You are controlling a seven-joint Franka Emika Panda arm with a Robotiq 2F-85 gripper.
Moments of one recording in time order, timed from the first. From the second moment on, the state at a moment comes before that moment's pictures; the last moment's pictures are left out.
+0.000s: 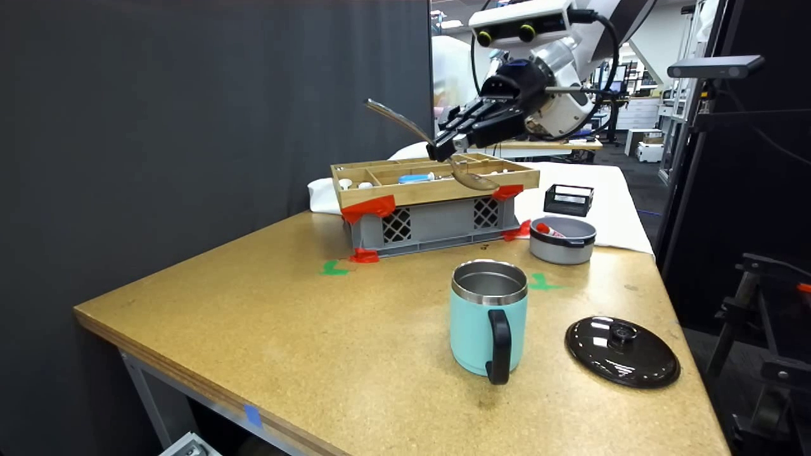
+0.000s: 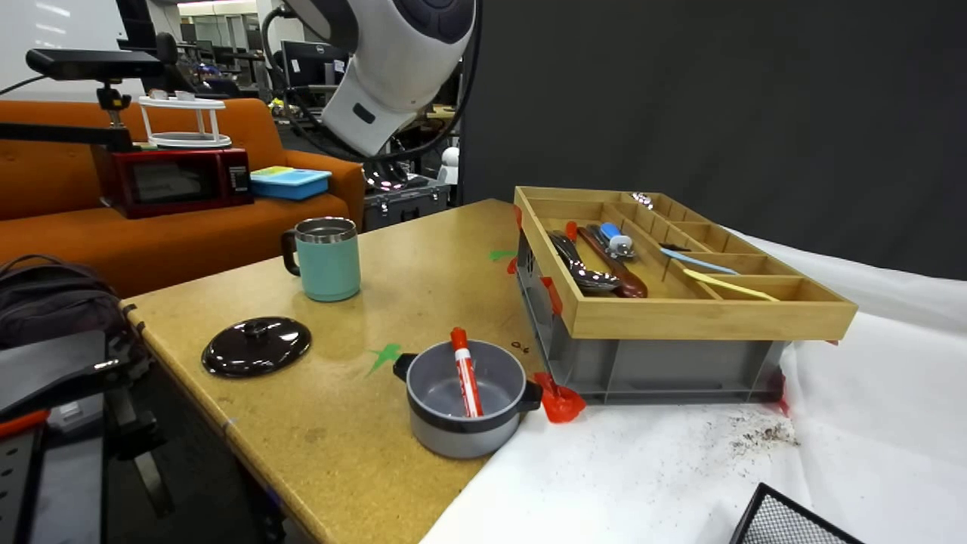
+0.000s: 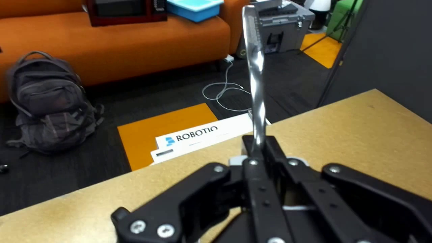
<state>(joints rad) 0.07 0.20 0.05 -2.32 1.60 2.15 0.62</state>
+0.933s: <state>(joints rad) 0.10 0.35 0.07 -2.29 1.60 1.86 0.60</state>
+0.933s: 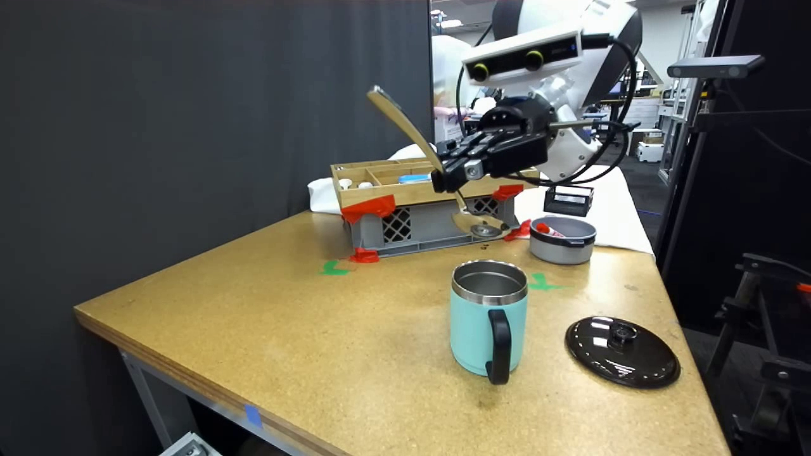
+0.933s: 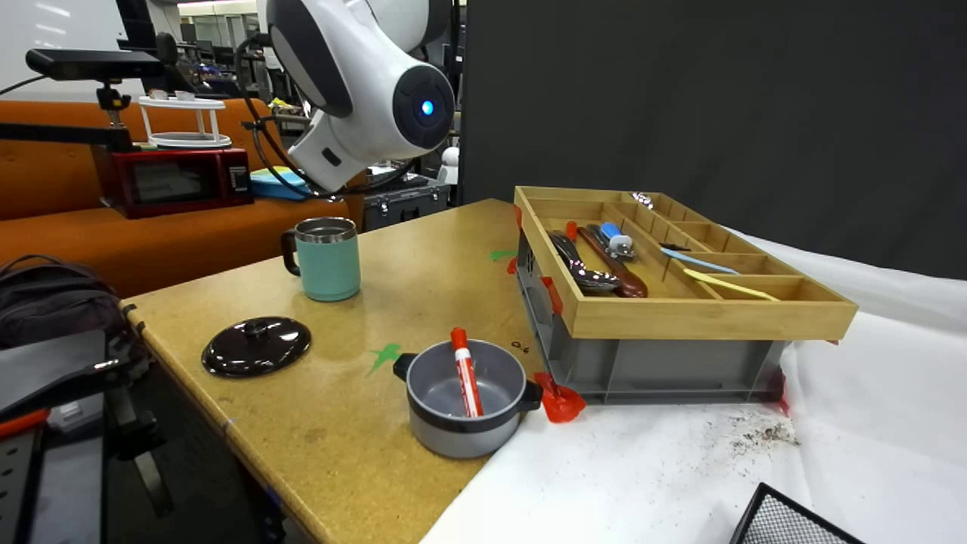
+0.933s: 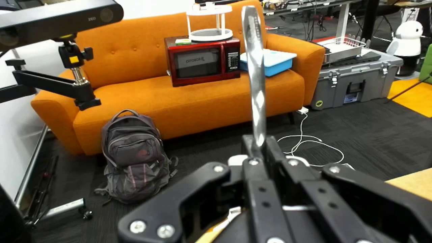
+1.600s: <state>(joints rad) 0.09 0.48 0.05 -2.24 1.67 1.84 0.50</state>
